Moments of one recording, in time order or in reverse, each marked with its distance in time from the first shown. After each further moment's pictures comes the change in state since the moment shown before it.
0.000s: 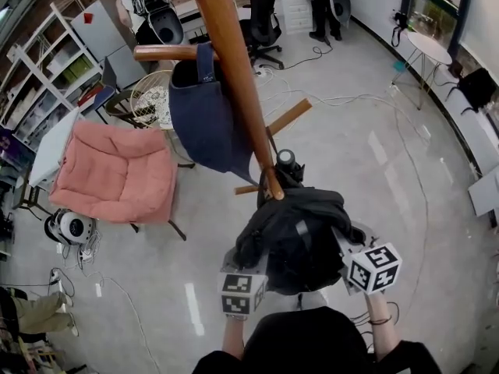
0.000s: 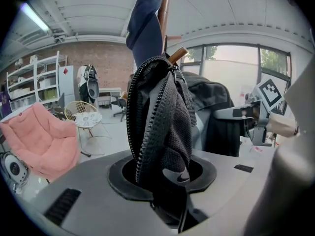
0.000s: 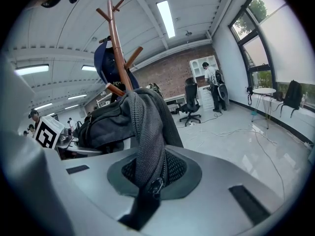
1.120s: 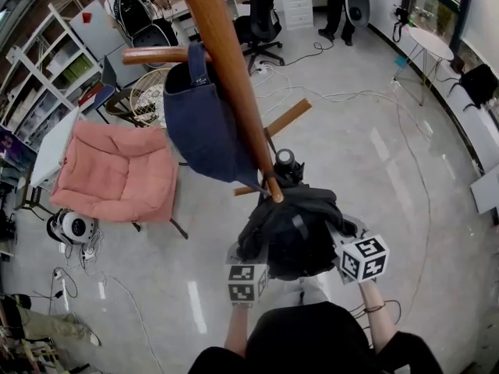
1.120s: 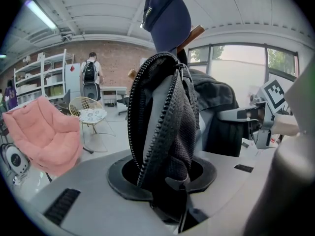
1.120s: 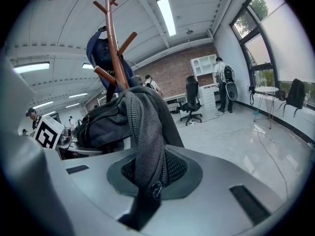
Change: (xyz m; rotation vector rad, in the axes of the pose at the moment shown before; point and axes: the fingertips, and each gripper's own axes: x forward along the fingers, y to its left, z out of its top) left arm 0.040 0.018 -0.028 -0.044 -0.006 0.054; right arm 0.038 -0.018 -0.028 -0.013 0.003 0.010
